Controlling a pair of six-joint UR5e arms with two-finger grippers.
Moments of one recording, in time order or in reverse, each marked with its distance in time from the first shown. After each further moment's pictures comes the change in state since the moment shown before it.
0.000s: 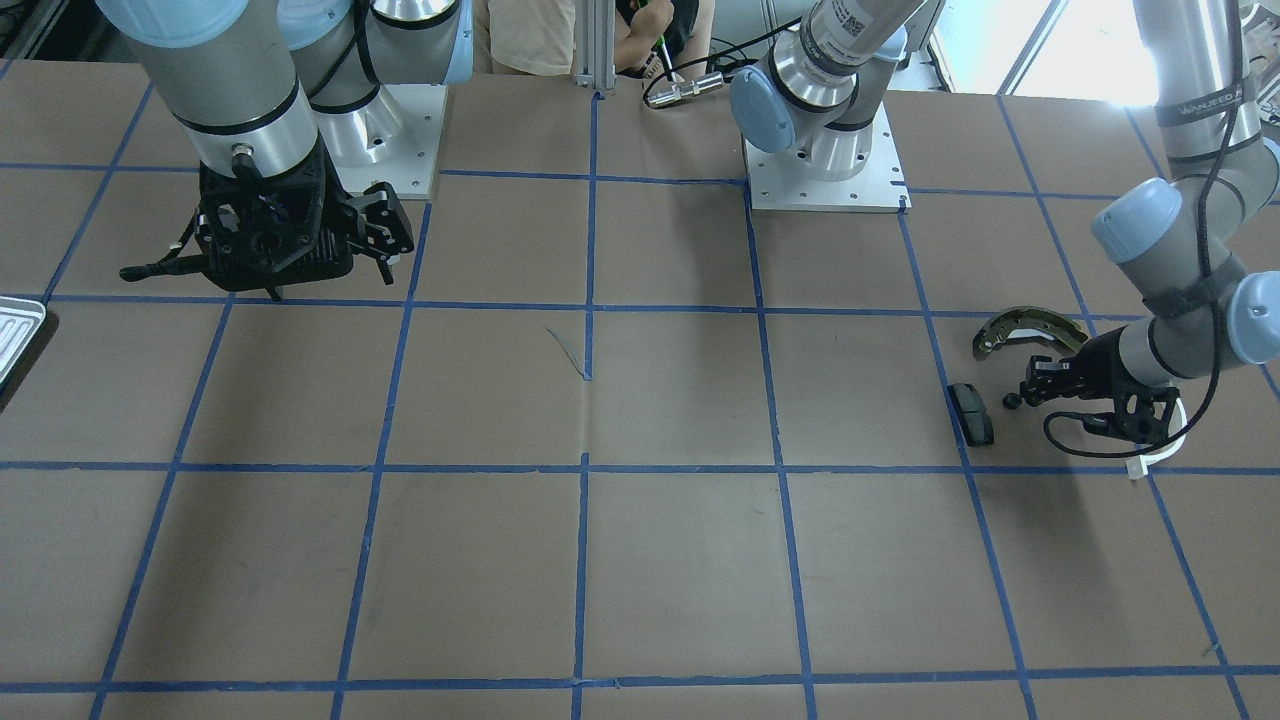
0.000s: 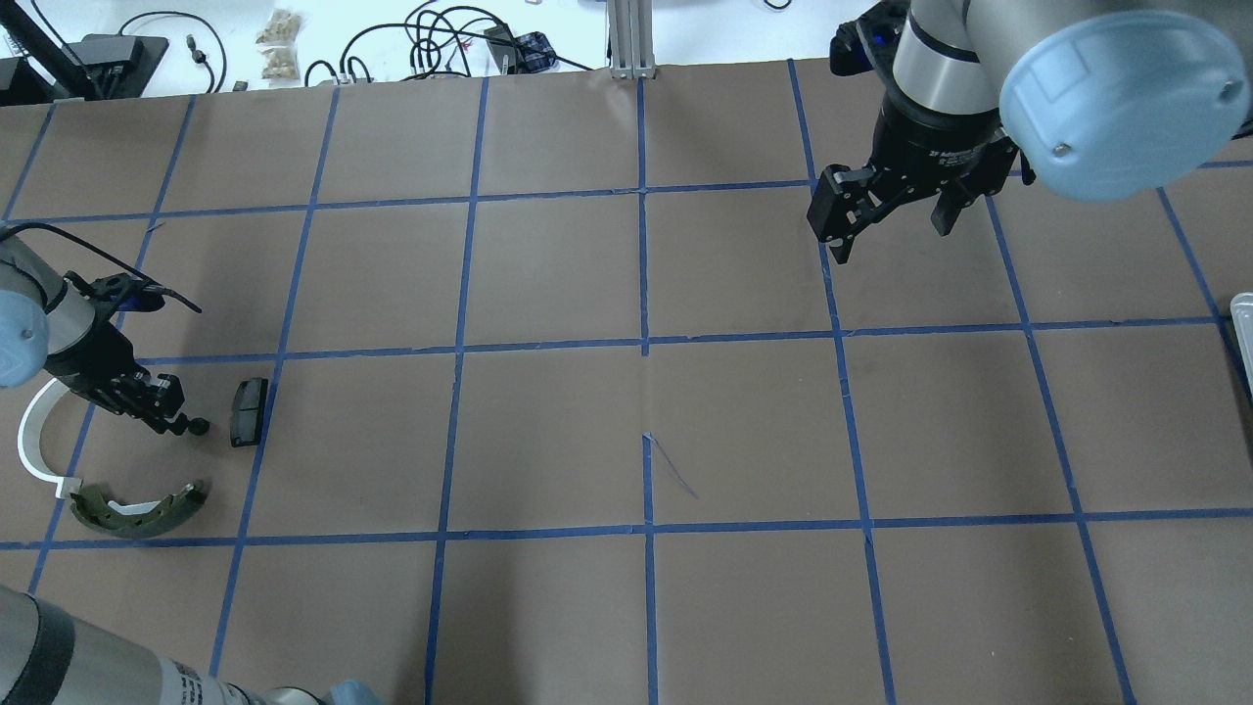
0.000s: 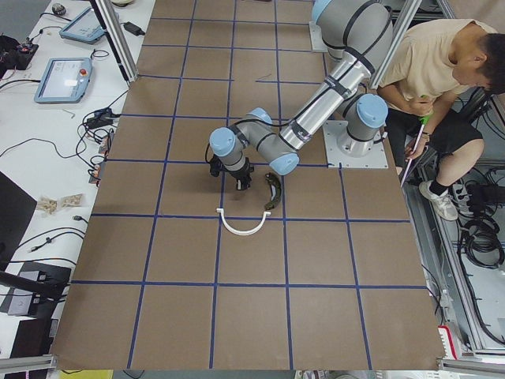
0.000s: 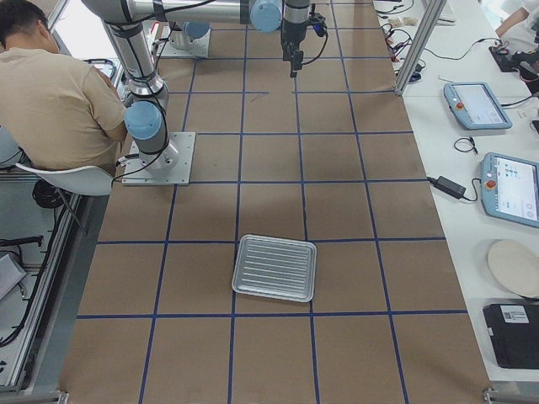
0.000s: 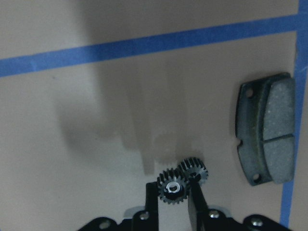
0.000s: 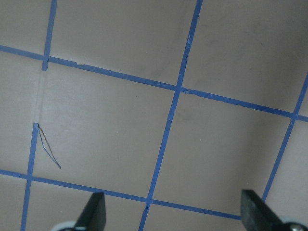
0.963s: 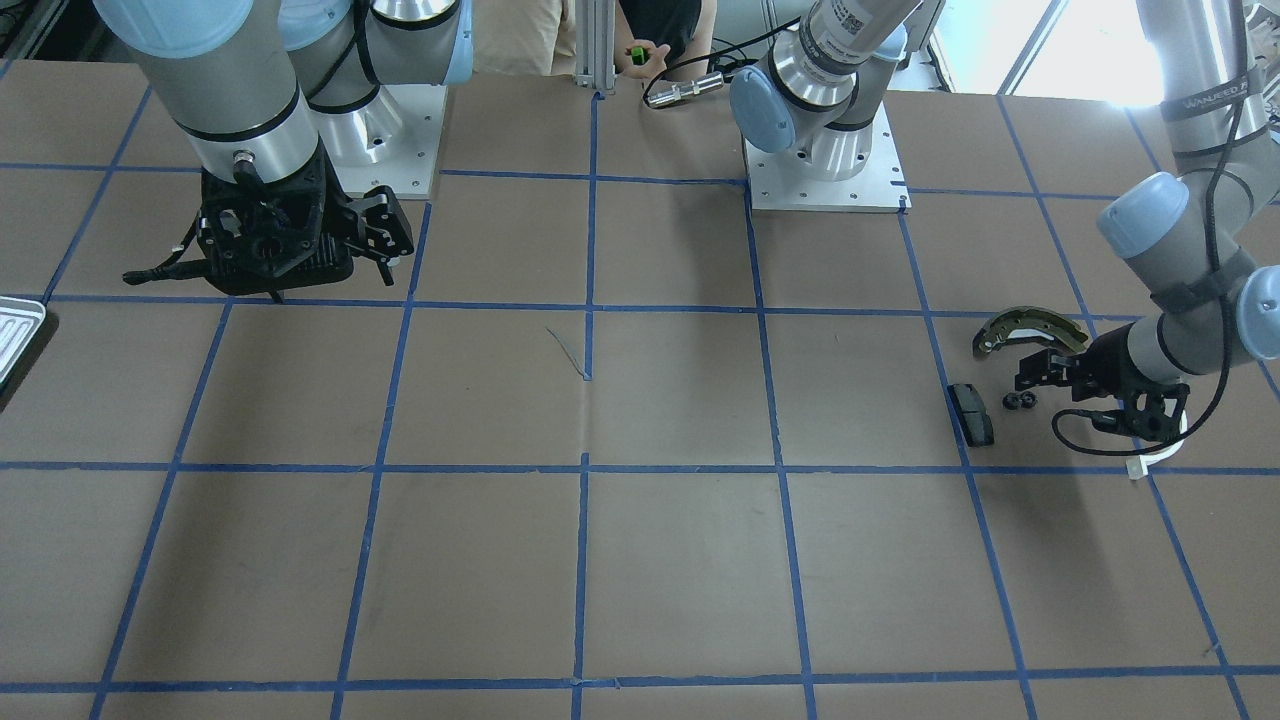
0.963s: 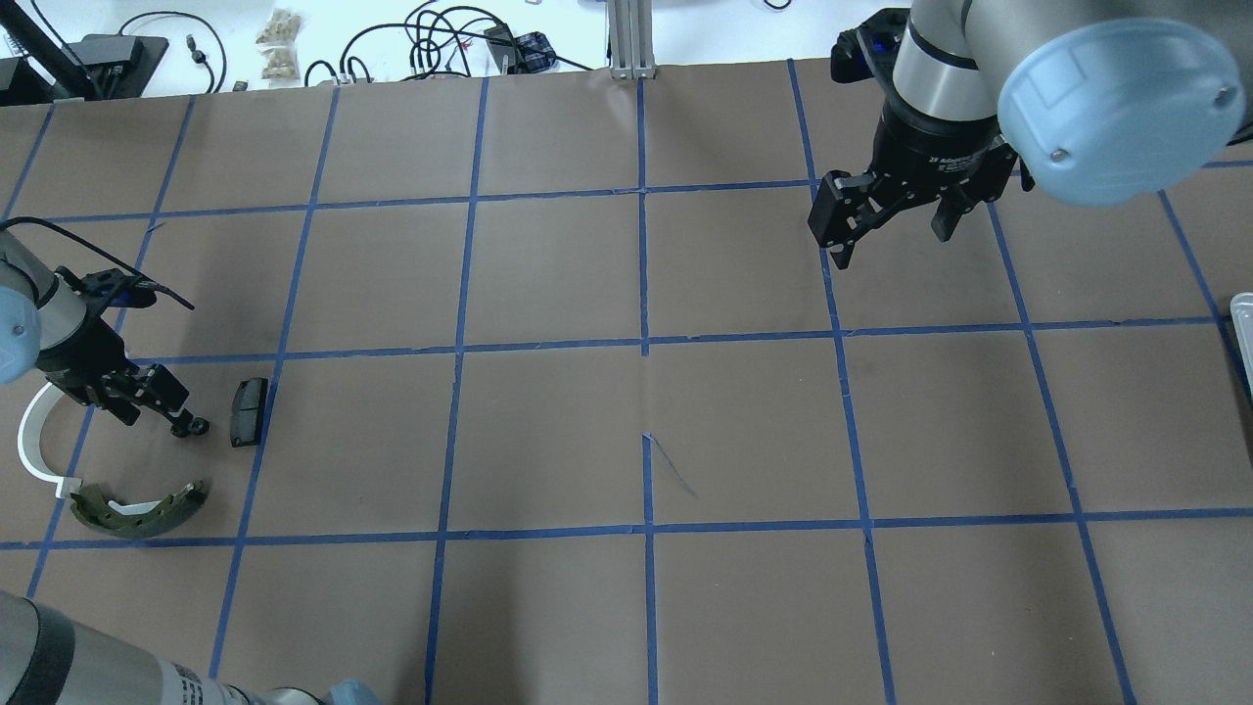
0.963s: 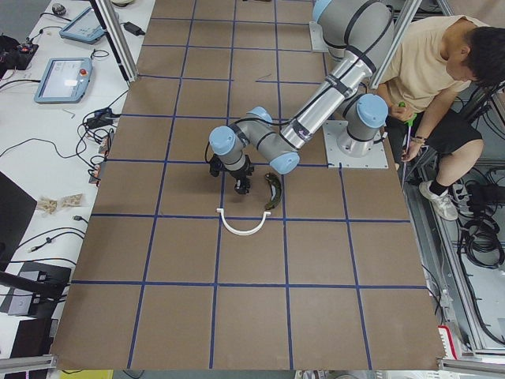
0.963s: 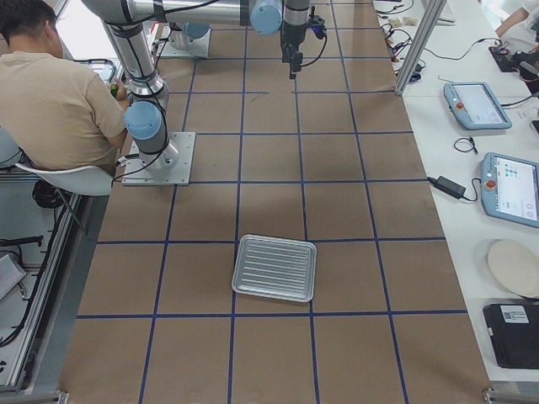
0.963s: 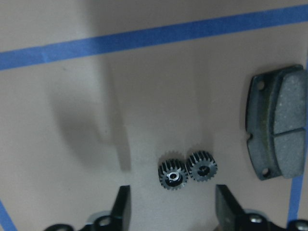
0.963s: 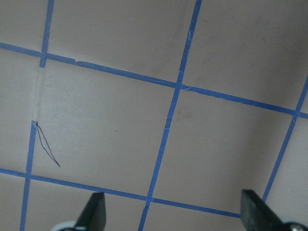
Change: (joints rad) left arm -0.001 0.016 0.015 -0.010 0.012 0.000; right arm -0.002 0.000 0.010 0.000 0.001 0.001
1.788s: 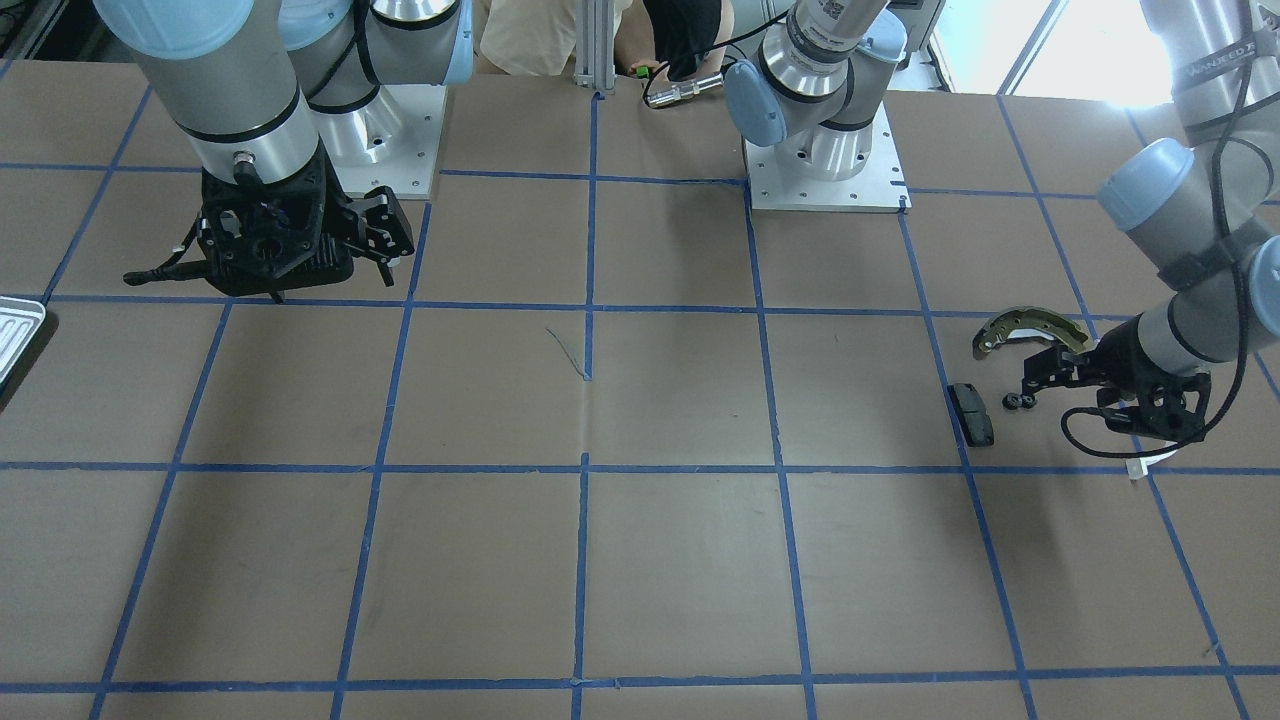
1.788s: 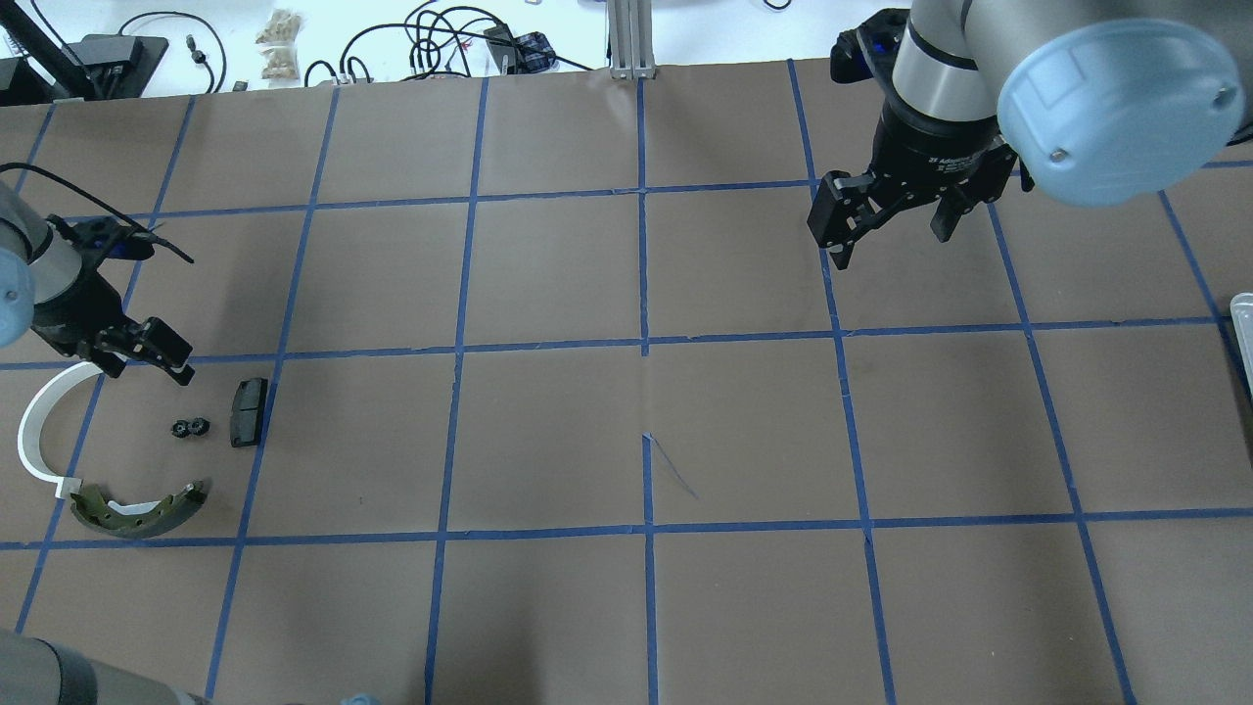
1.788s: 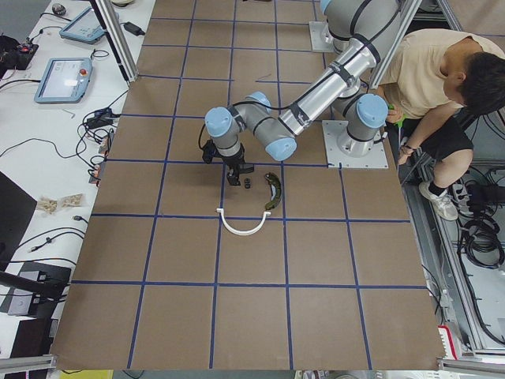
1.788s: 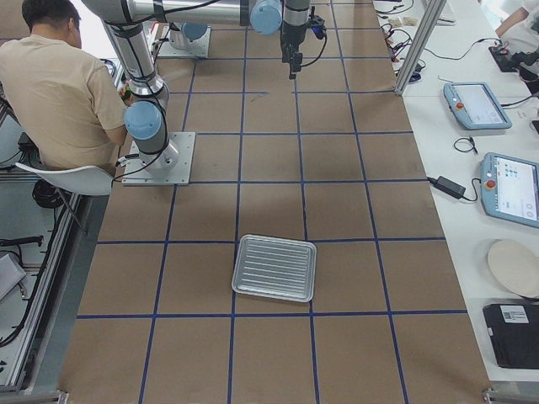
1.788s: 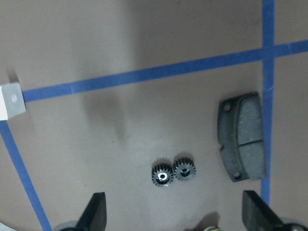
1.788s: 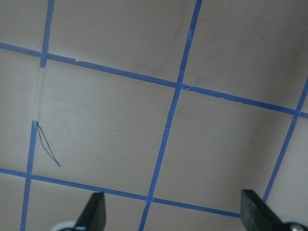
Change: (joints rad) left arm -0.111 0.088 0.061 -0.056 -0.010 -0.108; right arm 0.000 0.001 0.000 0.000 0.001 0.001
